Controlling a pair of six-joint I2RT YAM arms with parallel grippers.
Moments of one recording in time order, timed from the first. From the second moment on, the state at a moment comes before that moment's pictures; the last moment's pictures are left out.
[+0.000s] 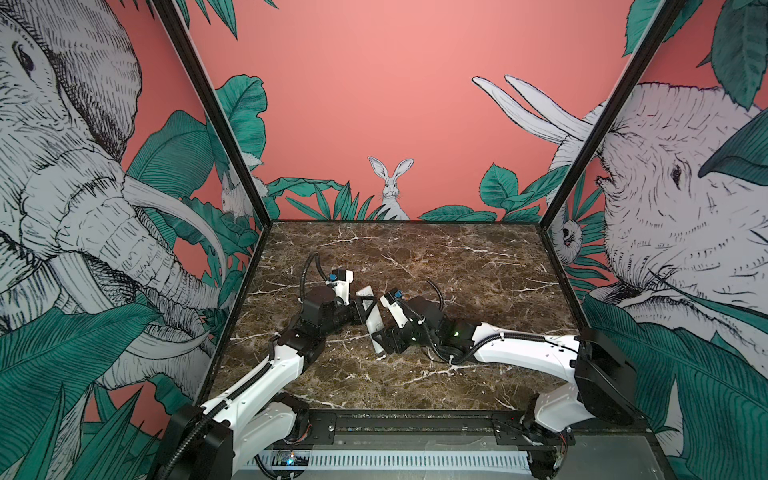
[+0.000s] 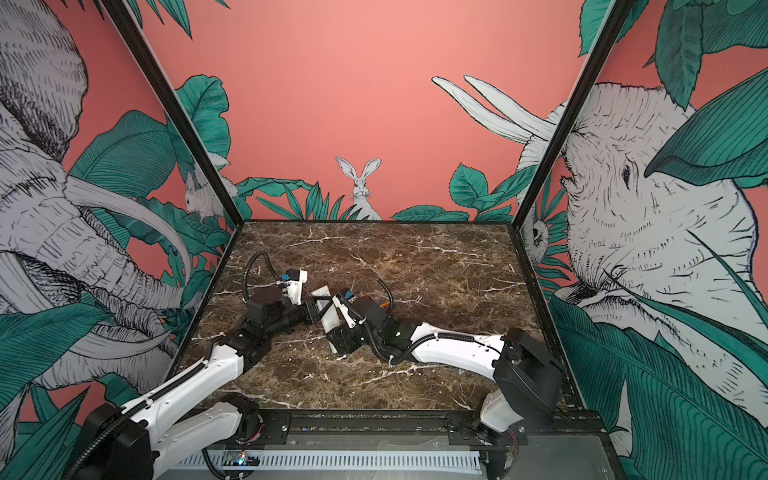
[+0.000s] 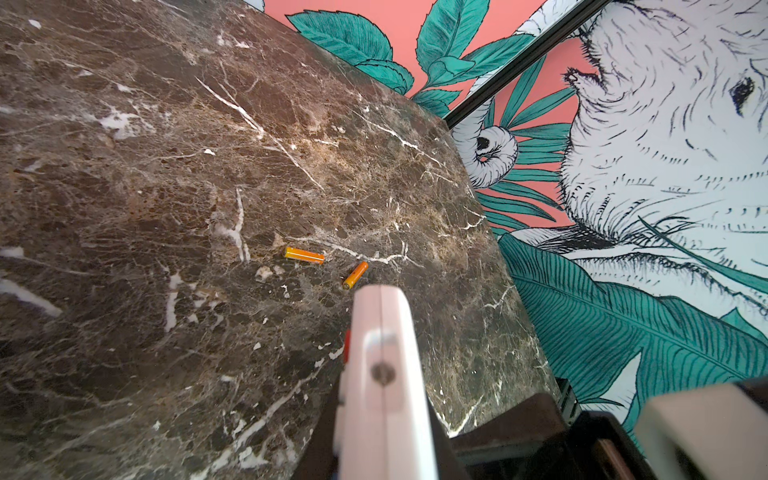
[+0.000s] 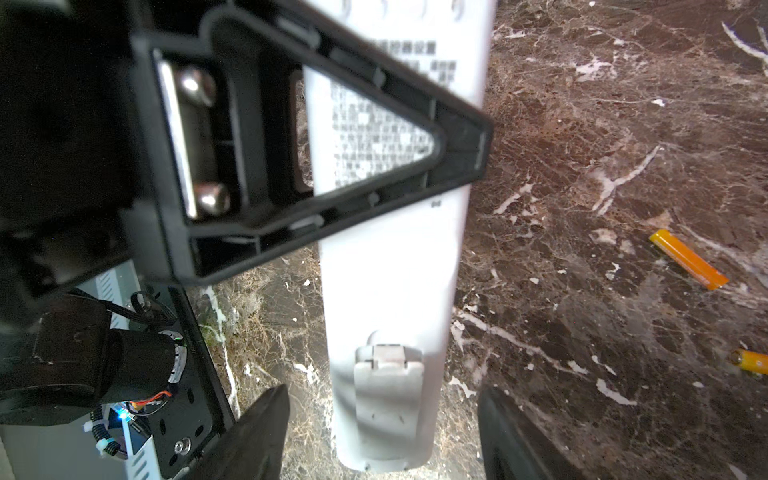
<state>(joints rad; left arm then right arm) -0.47 1.00 0.48 0.13 0.37 -0.66 1.07 1.52 0.95 -0.05 -0.06 0.41</state>
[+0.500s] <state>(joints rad) -0.47 1.00 0.48 0.13 0.37 -0.66 1.06 1.54 0.95 -0.03 -0.08 0.42</state>
